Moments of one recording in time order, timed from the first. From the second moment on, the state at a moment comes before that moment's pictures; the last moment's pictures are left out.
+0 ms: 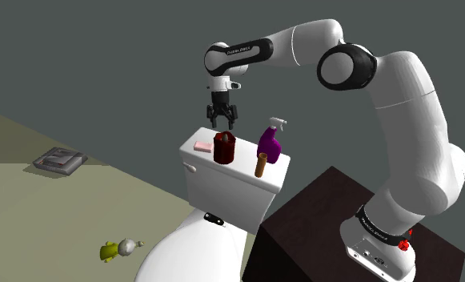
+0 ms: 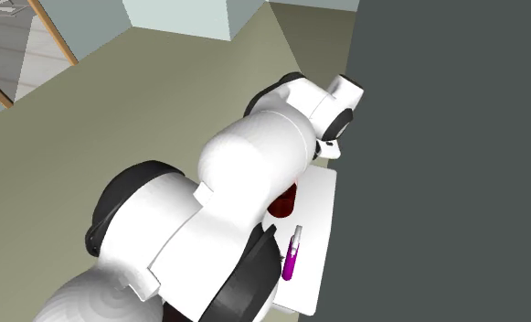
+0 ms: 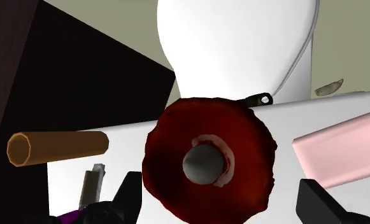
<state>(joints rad) -0.02 0.78 0.23 -1.25 0.06 1.64 1.46</state>
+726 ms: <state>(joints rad) -0.02 0.82 0.22 -1.25 0.05 1.68 1.45</state>
